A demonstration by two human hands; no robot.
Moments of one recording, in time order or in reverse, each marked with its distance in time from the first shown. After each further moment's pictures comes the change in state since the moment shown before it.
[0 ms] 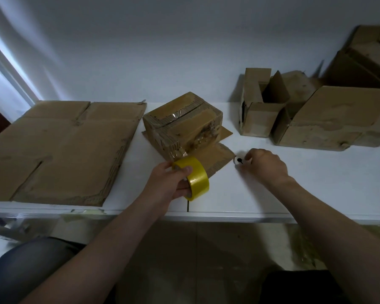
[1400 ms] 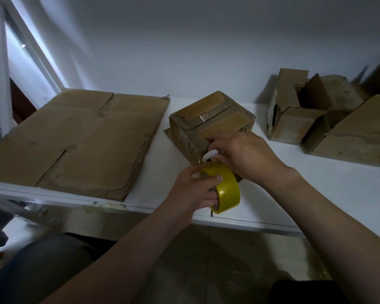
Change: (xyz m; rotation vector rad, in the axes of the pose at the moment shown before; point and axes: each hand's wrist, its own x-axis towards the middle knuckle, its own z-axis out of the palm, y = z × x) left_hand -0.015 0.004 -0.010 -0.056 -0.088 -0.044; right_hand -0.025 -0.121 -0.031 -0.064 0.209 -0.926
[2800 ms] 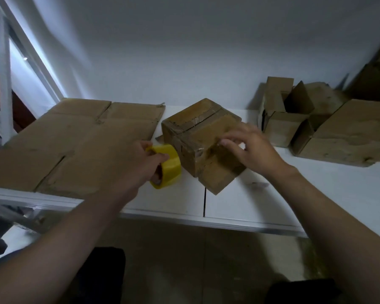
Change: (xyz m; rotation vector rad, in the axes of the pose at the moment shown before) left_hand 0.016 0.055 -0.062 0.310 0.350 0.159; right_hand -0.017 0.049 0.003 0.321 0.187 0.182
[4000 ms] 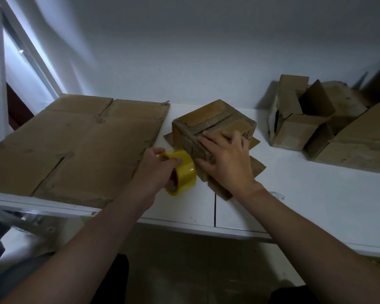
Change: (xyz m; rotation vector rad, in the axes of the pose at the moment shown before) left_hand 0.025 -0.014 0.007 -0.043 -0.021 -0.041; right_hand 0.019 -0.036 0.090 -0.379 0.209 -0.040
